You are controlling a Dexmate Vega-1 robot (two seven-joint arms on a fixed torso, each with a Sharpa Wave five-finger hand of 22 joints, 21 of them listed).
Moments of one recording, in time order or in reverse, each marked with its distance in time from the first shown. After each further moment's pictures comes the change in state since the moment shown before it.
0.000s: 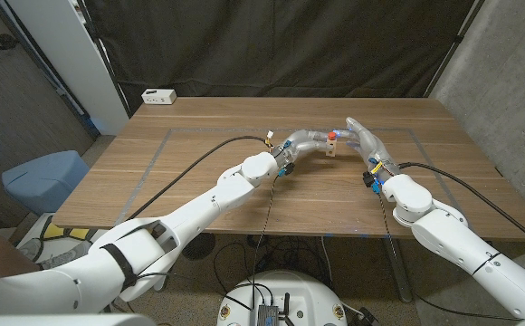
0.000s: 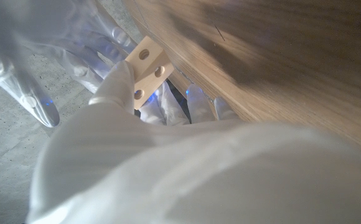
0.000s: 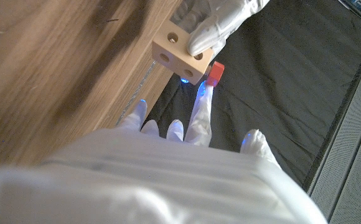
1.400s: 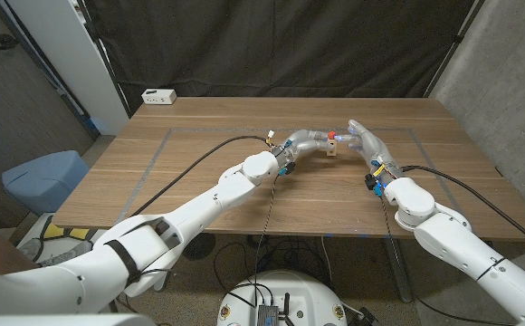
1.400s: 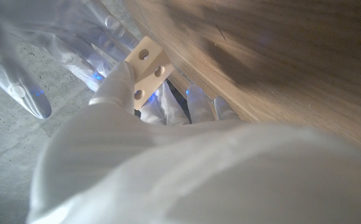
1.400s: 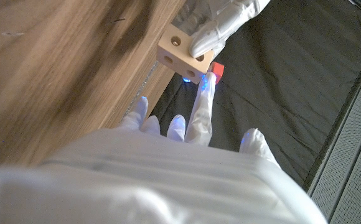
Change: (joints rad) left arm -0.022 -0.024 0.005 0.053 -0.006 -0.021 -0.016; left_hand -0.001 0.004 0.000 0.000 0.000 0.000 0.000 0.000 0.001 0.002 0.002 0.000 0.000 0.000 0.000 0.000 0.000 0.004 -0.004 0.000 0.000; right arm -0.036 -0.012 0.017 -0.028 0.001 -0.006 -0.025; right_hand 0.005 0.005 0.015 -0.009 0.000 0.127 0.023 0.018 0.002 0.071 -0.007 0.004 0.000 0.048 -0.023 0.006 -0.005 0.043 -0.010 0.008 0.000
